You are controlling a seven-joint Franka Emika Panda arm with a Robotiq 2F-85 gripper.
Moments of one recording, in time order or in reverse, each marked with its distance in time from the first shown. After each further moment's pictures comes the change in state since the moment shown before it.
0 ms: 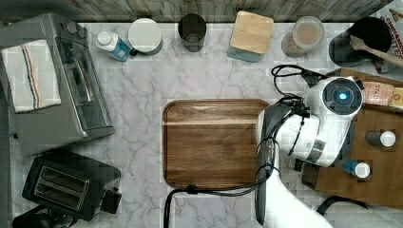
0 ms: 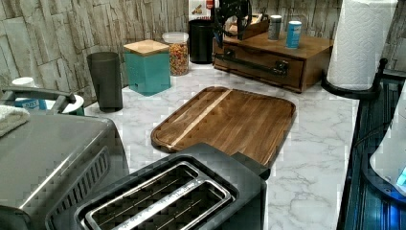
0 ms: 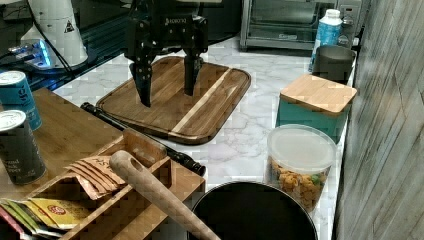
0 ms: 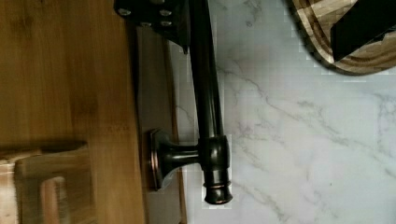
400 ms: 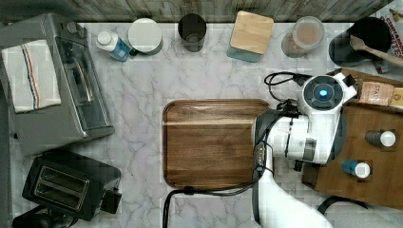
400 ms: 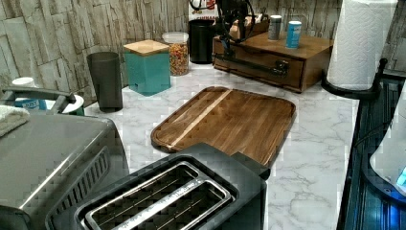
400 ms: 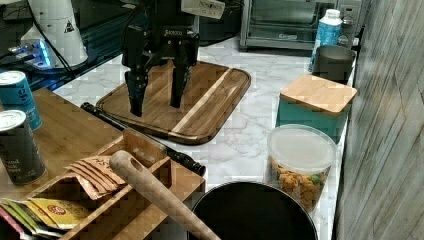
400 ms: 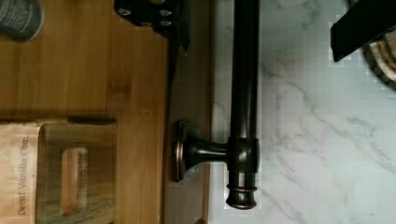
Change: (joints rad) arm 0.019 0.021 -0.014 -0.014 -0.216 0.033 -0.007
